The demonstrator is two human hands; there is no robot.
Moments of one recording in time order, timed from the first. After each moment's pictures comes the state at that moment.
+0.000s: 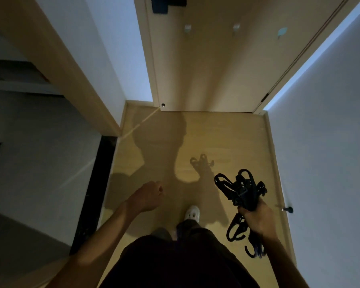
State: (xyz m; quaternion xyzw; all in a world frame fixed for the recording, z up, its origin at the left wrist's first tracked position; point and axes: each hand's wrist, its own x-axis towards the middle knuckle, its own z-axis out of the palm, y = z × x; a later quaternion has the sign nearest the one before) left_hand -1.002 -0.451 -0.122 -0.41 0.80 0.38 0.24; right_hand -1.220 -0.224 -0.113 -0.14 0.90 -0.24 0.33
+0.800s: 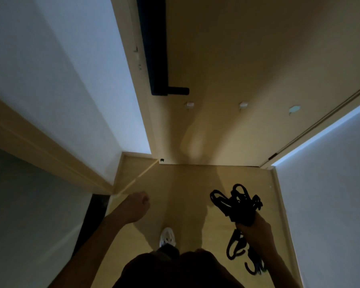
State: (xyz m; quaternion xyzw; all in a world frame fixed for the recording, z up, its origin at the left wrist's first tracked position) left_hand -1.170 -0.770 -0.099 -0.46 0.78 0.39 0.16; right_hand -1.420 -0.532 -0.086 -0.14 0.88 -0.24 0.37
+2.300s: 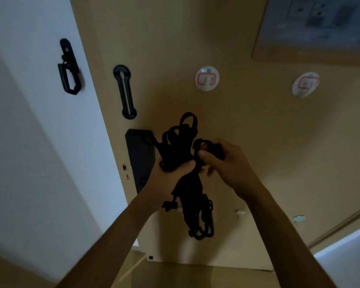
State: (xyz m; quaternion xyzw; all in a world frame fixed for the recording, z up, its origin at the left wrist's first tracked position) left_hand -1.434 -0.940 0.165 -0.25 0.58 0.68 -0.36; right_hand -1.573 -0.873 0.193 -0.51 0.62 -0.53 0.26
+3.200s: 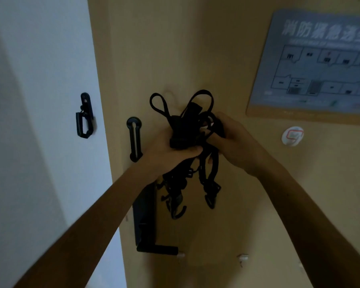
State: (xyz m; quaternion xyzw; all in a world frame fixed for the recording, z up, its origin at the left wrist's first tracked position) left_hand -1.432 -0.997 0.290 -0.21 0.77 0.48 -0.37; right_hand -1.570 -0.914 0.319 -0.64 0.58 -0.48 0.13
